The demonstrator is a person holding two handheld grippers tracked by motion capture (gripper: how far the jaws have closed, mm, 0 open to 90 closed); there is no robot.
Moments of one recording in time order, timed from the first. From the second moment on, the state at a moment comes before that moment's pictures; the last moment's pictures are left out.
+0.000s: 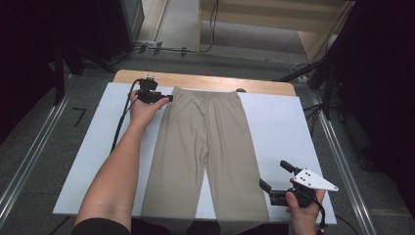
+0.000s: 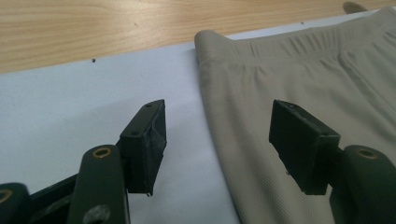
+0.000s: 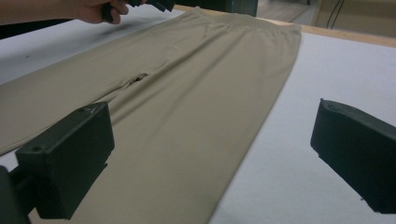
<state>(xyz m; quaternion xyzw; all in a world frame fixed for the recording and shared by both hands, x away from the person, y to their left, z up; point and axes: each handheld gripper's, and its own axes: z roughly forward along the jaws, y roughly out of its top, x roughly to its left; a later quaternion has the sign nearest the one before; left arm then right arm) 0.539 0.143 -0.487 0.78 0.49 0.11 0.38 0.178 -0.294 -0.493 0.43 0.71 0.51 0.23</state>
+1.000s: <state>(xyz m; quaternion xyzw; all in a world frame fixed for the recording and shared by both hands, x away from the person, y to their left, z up) 0.536 0.112 -0.475 0.79 0.47 0.13 0.36 0.174 -0.216 -0.483 0.35 0.77 0.49 0.23</state>
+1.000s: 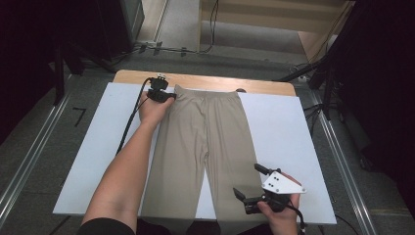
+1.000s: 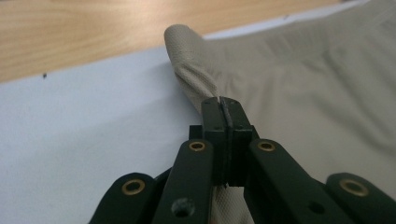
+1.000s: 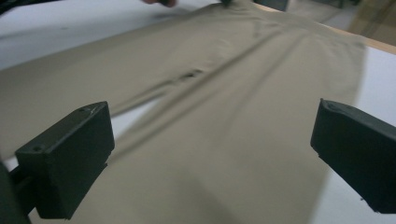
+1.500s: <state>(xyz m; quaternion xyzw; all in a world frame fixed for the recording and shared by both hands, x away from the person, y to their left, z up) 0.522 0.110 -0.442 0.80 0.44 0.11 0.39 0.167 -0.077 -0.460 0.35 0.80 0.45 0.18</state>
